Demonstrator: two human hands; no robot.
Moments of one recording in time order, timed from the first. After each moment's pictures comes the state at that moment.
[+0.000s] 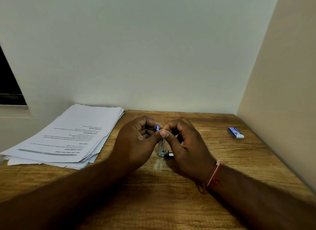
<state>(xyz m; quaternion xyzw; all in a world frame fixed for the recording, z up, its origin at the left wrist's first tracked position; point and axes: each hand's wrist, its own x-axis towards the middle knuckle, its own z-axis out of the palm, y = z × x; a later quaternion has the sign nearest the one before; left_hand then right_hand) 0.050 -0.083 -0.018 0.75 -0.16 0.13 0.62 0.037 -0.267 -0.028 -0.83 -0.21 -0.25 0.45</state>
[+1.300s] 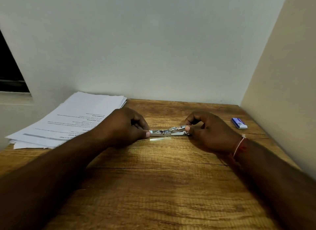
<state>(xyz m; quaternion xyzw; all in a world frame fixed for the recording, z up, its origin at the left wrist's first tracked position) 0.093 -0.023 -0.015 0.93 -0.17 0.04 0.33 0.067 -0.340 -0.019 -0.92 -0.14 -0.08 0.37</state>
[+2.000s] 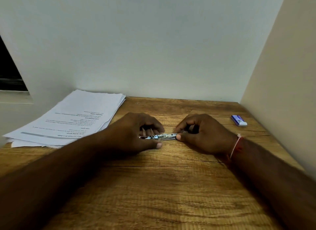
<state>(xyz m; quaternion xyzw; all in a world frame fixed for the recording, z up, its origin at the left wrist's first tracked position) 0.074 -0.037 -0.021 0.88 -0.34 0.04 0.32 0.060 -0.330 -0.023 -0.91 -0.20 -0.05 0.37</state>
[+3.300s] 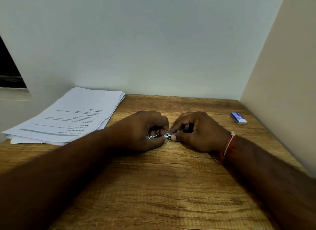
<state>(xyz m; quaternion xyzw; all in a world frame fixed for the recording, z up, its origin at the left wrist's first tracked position) 0.078 -0.053 -0.022 0.86 -0.44 0.05 0.26 0.064 -0.321 -0.025 -0.89 -0.26 -0.06 0.36</state>
